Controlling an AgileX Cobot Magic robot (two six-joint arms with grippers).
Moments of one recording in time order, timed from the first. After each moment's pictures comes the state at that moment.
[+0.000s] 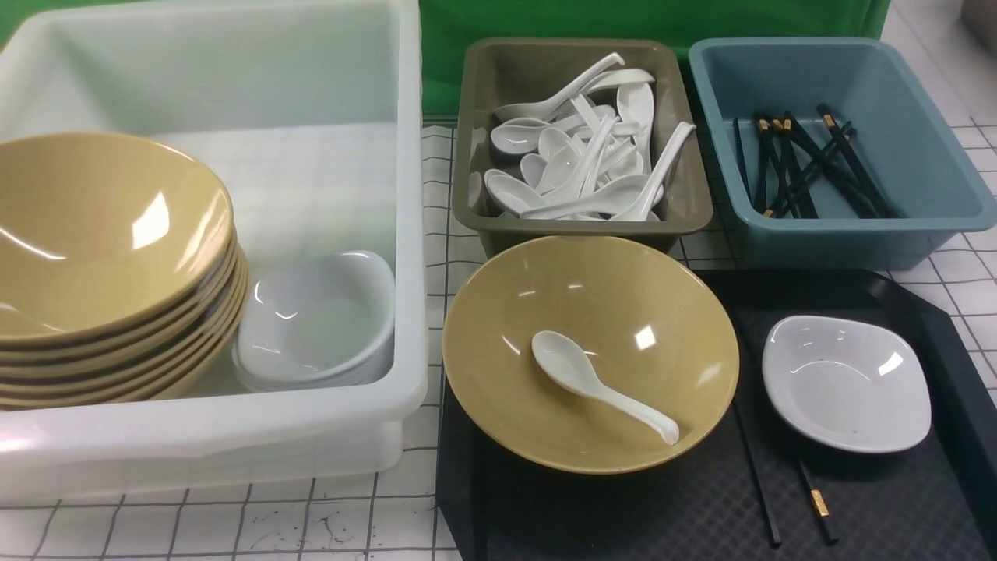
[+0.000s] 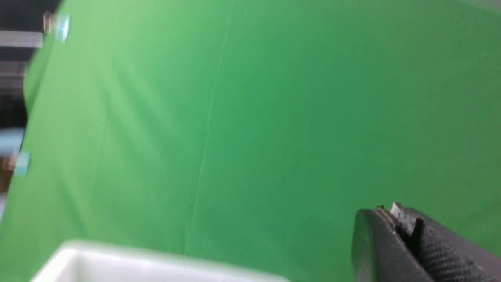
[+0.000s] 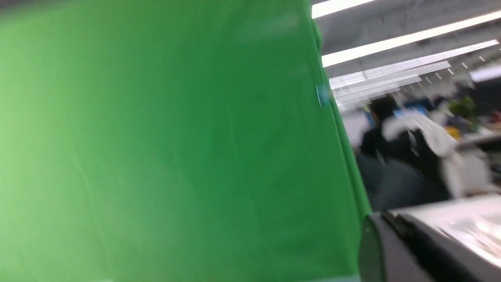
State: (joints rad) right arm 0.00 0.22 -0.38 0.08 -0.06 0.08; left arm 0.00 0.43 -0.57 0.03 -0.06 -0.34
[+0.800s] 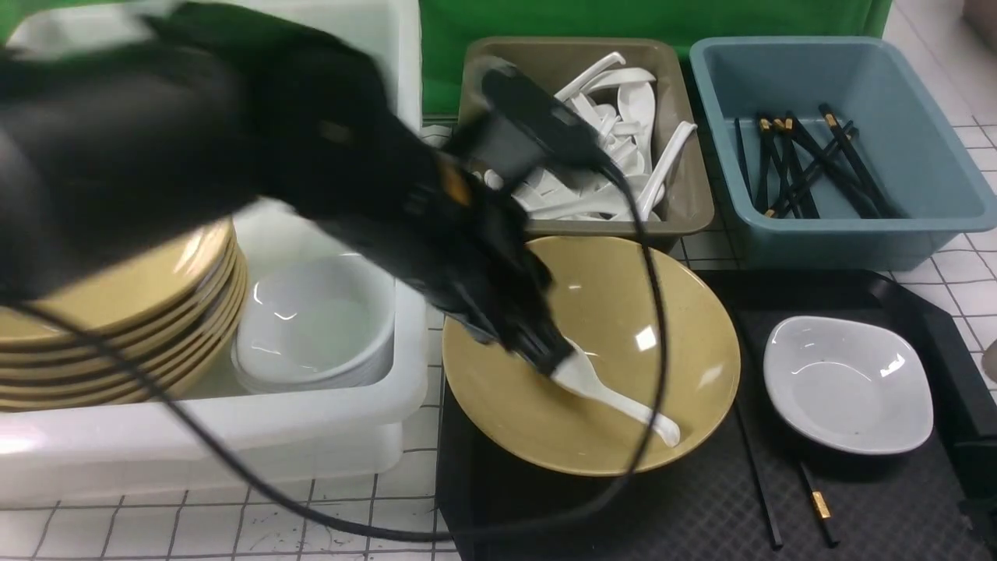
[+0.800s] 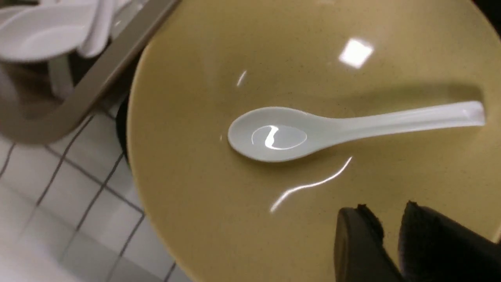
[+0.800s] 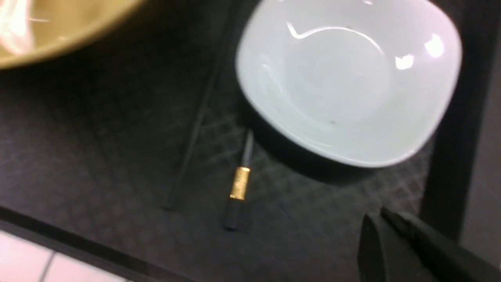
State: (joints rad) right arm 0.12 0.86 -0.47 0.14 0.62 -0.27; left arm -0.73 1.61 -1.30 -0.07 0.82 0.36
